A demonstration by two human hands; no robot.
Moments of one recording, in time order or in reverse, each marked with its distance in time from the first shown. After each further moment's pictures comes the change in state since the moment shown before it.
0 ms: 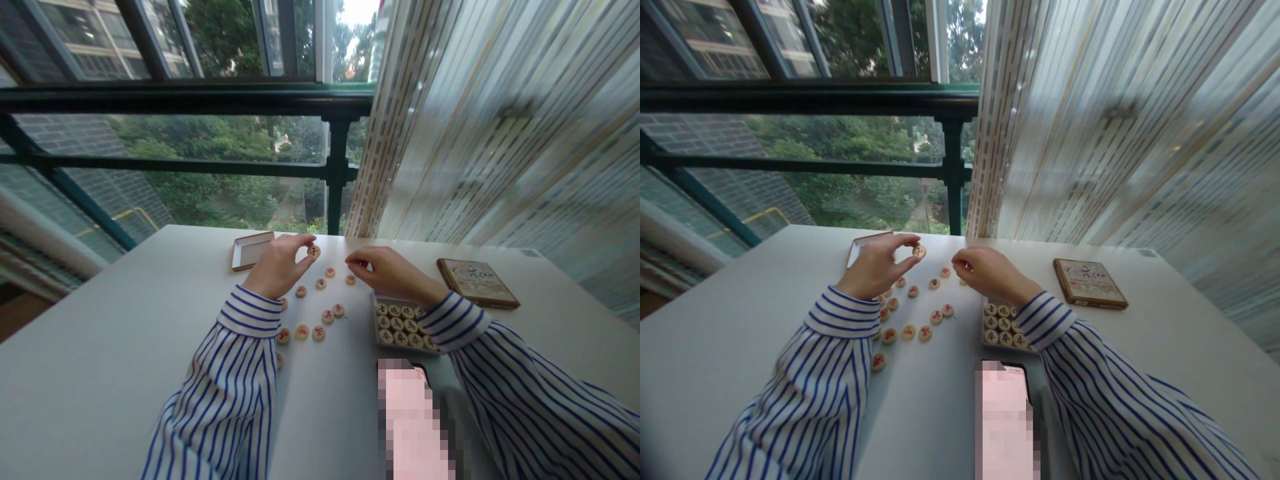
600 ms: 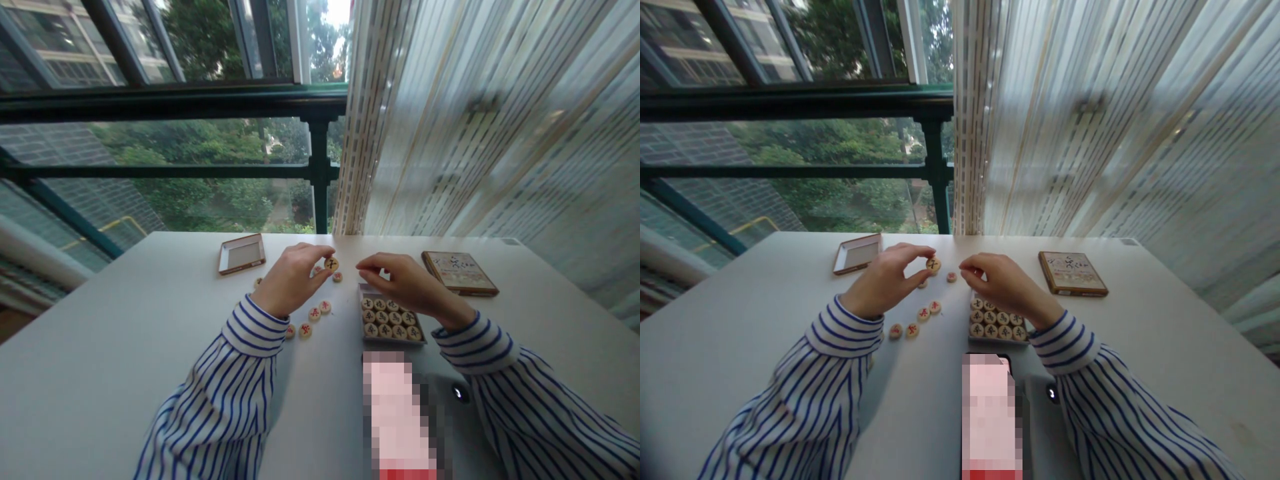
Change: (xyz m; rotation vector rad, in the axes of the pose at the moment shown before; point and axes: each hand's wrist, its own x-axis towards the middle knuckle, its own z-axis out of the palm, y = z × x) left_hand -0.004 0.045 0.014 -0.069 -0.070 0.233; right_hand -0.051 0.009 -0.016 0.124 0.128 0.047
